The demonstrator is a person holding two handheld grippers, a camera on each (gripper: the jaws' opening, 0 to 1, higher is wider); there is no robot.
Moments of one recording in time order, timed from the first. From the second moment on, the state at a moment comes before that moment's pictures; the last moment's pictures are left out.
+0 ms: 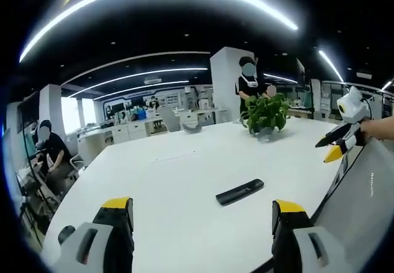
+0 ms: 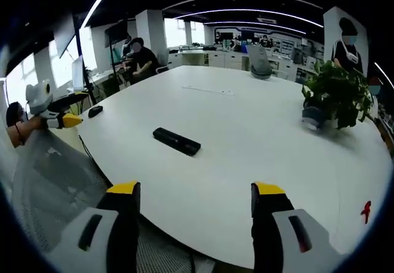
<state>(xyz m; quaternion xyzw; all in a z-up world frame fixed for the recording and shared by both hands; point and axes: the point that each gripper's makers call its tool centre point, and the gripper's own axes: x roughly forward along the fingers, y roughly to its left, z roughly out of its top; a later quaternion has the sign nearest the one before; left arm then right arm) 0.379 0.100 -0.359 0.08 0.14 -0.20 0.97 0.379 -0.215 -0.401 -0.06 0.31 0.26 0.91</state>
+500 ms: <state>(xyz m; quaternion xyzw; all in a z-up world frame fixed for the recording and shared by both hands) 0.379 0.100 -0.359 0.08 0.14 -0.20 0.97 0.378 -0.214 -0.400 -0.06 0.31 0.27 0.91</state>
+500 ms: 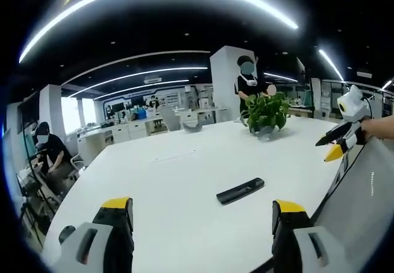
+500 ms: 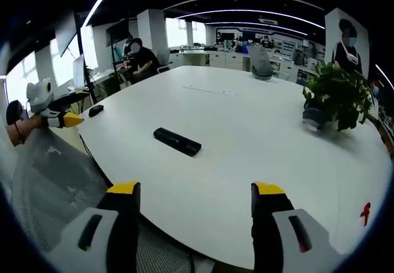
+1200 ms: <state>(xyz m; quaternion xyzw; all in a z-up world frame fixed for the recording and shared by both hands) 0.379 0.102 -0.360 0.07 0.14 -0.20 0.97 0.379 -0.216 -0.401 -0.06 0.31 0.26 0.91</state>
